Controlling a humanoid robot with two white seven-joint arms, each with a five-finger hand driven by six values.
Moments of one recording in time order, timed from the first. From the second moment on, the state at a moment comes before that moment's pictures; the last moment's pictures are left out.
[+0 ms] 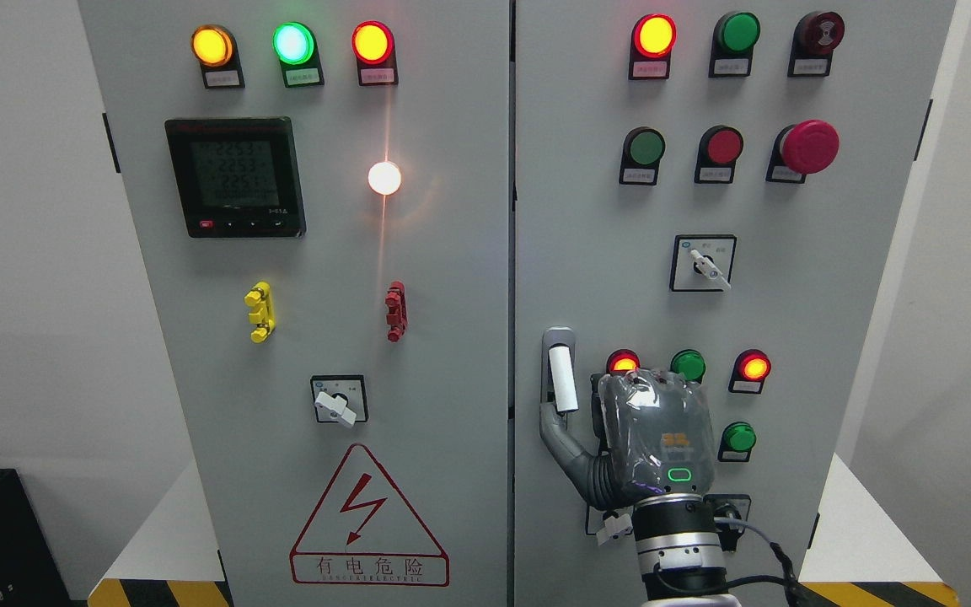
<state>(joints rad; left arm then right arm) 0.00 -0.10 -0.14 -0.05 0.14 -0.06 -0.06 -0.46 0.14 0.25 -1.77 1.46 0.22 0.00</state>
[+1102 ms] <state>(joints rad) 0.00 -0.10 -0.14 -0.05 0.14 -0.06 -0.06 -0.45 0.14 0.24 -1.78 1.46 0.22 0.00</state>
